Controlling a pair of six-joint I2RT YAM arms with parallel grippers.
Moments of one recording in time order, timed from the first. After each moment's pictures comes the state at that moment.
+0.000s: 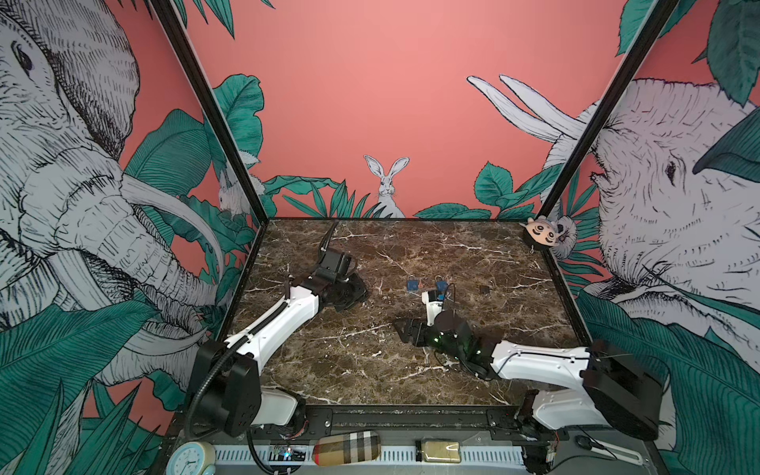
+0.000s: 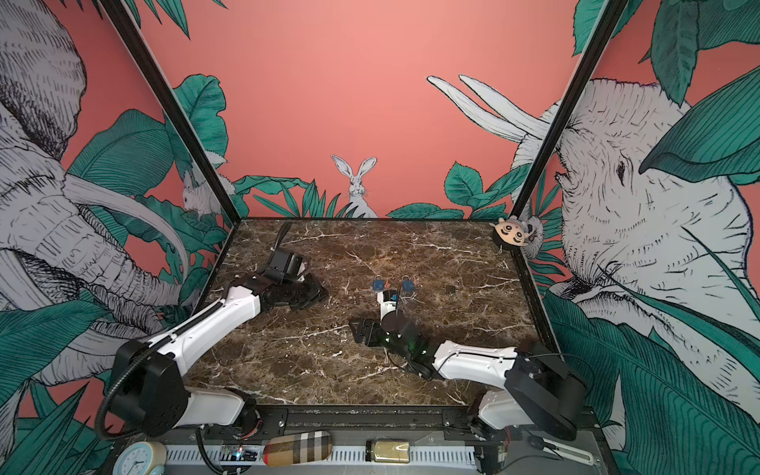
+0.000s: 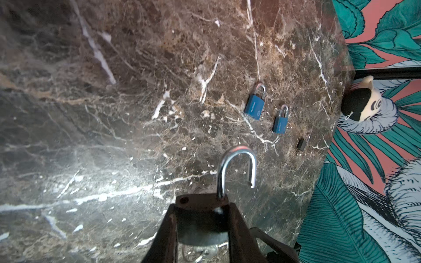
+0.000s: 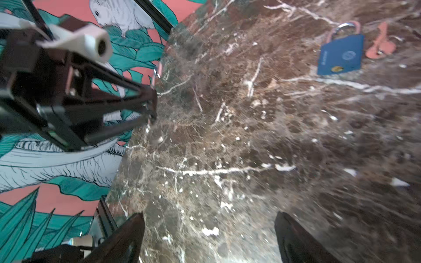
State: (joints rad) left arm -0.44 1.34 0.97 -0.59 0.24 -0.99; right arm 1.02 1.39 0.56 0.41 0.11 0.85
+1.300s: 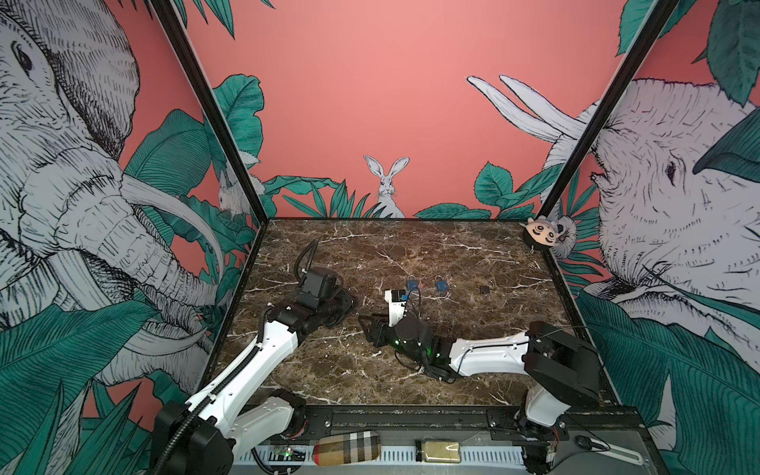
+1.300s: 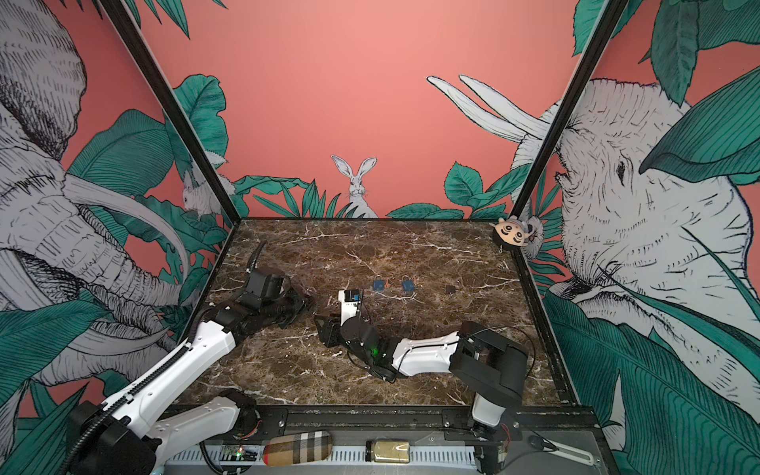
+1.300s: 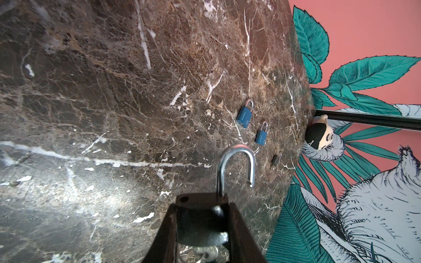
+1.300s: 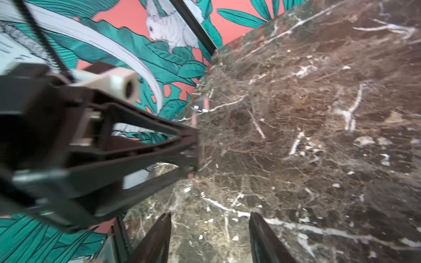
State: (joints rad) left arm -0.46 1.05 0.81 -0.58 0.15 -1.18; right arm 1.19 1.66 0.78 0.63 0.27 0.80
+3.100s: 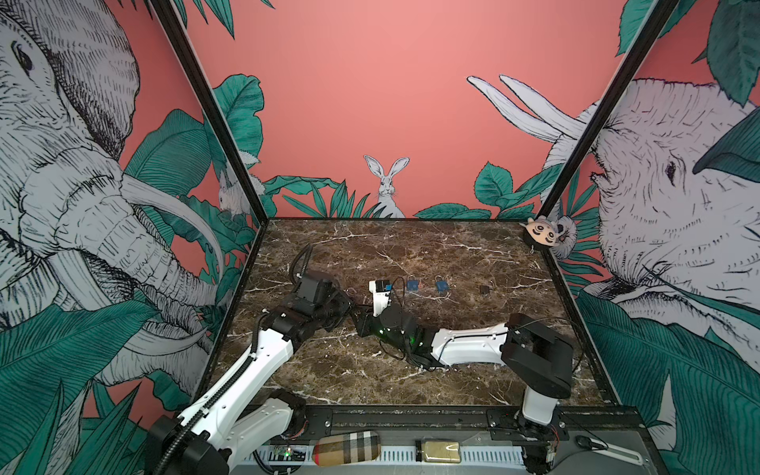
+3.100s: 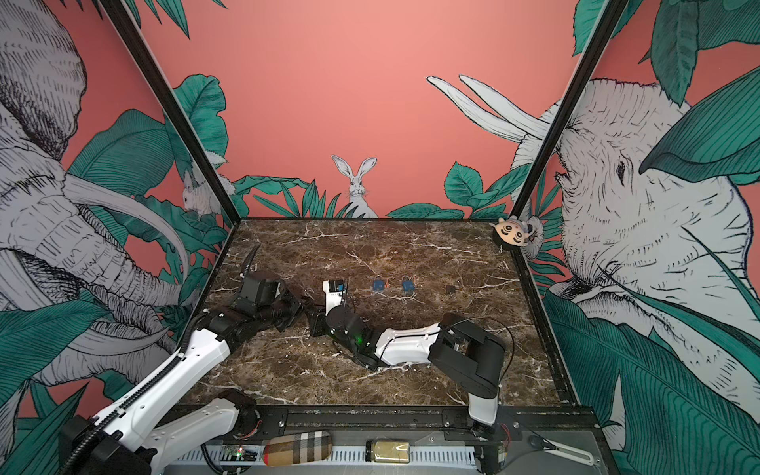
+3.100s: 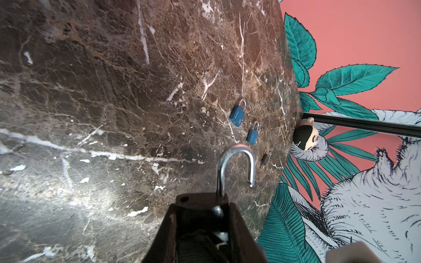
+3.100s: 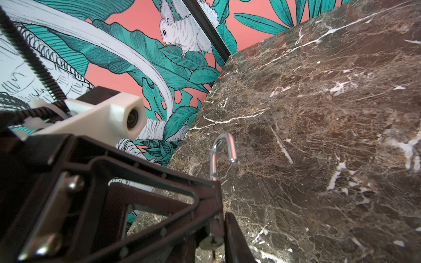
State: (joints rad) left arm -0.46 0.98 0.78 -0.57 0.17 -1.24; right arm 1.16 1.82 0.98 0.62 0.21 0.77
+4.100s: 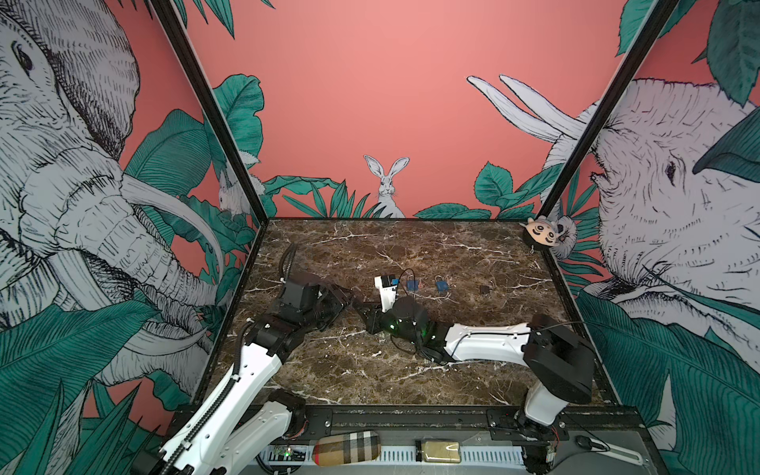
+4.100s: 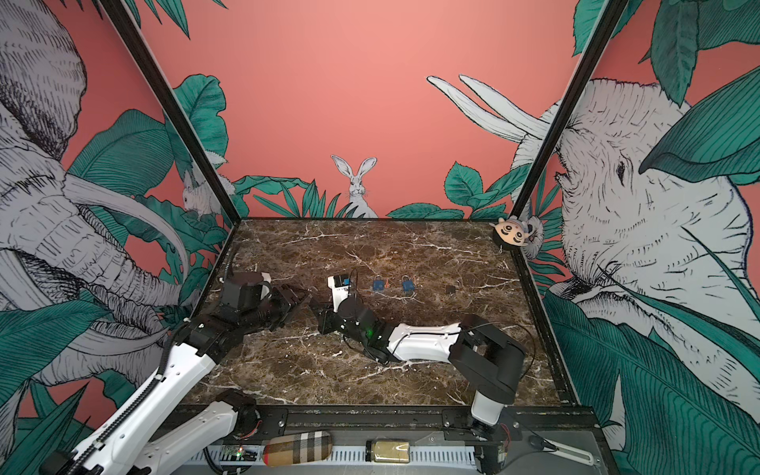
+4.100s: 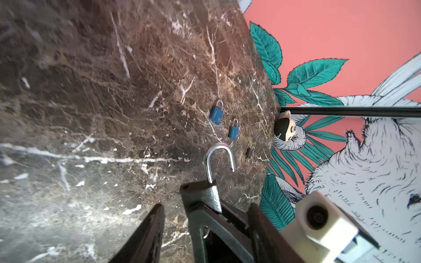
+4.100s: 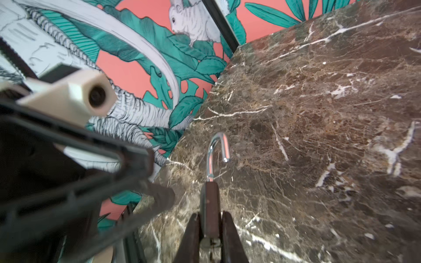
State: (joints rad) left arm -0.42 0.84 0.84 -0.64 0.19 -1.11; right arm 1.09 1.66 0.91 0.51 0.03 0.70
